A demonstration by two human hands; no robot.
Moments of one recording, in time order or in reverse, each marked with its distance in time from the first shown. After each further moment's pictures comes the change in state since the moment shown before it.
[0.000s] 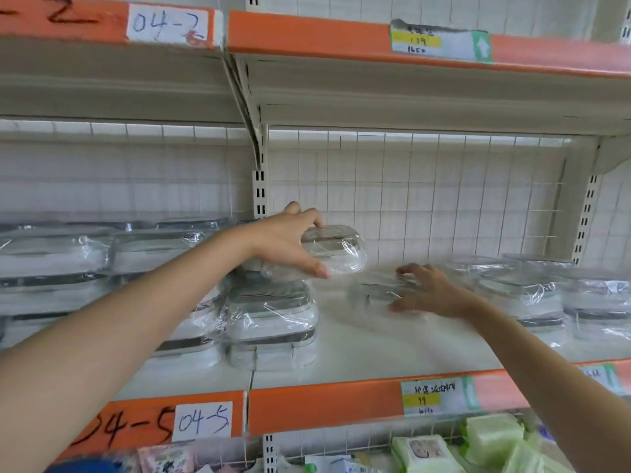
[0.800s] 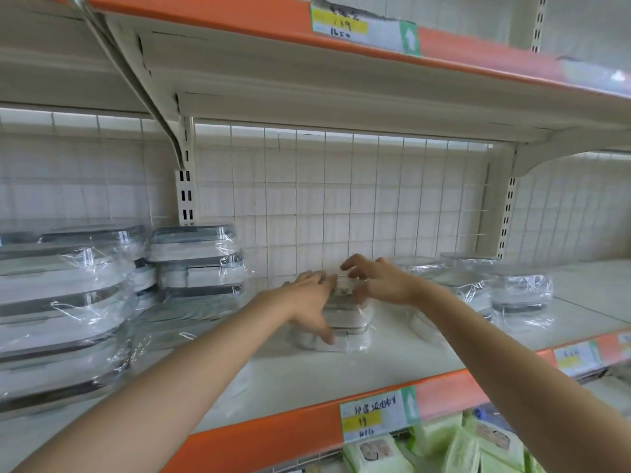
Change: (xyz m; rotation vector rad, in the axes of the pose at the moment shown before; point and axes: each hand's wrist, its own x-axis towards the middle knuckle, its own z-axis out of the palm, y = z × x) left_hand 0.081 0.066 0.106 0.154 -0.238 0.113; right_hand 0.005 -0.010 -0.030 0.001 -0.127 -0.023
